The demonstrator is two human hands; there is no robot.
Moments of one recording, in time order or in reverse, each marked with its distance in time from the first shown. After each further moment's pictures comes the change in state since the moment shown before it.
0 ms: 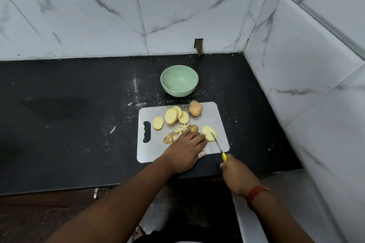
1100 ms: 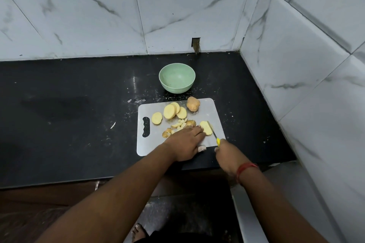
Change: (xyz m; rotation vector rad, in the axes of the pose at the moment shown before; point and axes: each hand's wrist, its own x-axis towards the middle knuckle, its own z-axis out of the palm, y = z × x) left_hand 0.015 0.006 -0.030 -0.144 -0.244 -0.069; right_hand 0.011 -0.014 -0.007 -0.027 0.044 0.052
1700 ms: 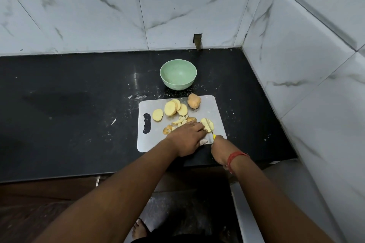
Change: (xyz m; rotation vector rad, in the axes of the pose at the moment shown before) left_hand 0.007 -0.002 0.002 -0.009 0.071 0.036; right_hand 0.014 -0.017 0.002 -0.066 -0.087 0.067
